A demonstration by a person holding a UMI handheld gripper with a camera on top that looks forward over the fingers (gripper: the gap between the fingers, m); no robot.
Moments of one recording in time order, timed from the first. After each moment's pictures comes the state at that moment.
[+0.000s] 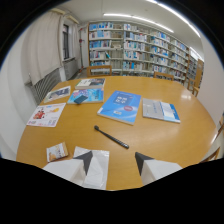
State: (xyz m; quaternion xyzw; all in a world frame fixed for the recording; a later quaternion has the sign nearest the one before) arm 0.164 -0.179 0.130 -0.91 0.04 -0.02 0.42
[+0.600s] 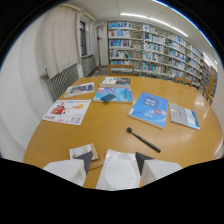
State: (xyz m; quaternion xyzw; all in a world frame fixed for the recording) arm 0.057 -0.162 0.132 -0.91 -0.03 0.03 0.41
